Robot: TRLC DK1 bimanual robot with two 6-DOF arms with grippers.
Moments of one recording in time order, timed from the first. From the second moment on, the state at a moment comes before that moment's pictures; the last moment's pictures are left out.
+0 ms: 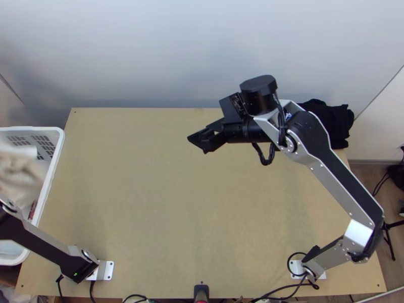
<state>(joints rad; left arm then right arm) 0.84 1.94 2.19 -0.95 -0.07 0.35 0.74 1.67 2.00 -0.91 -0.35 0.25</state>
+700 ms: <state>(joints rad) 0.15 1.51 2.26 -0.87 -0.15 0.26 0.56 1.38 1.56 -0.83 -0.34 0.24</state>
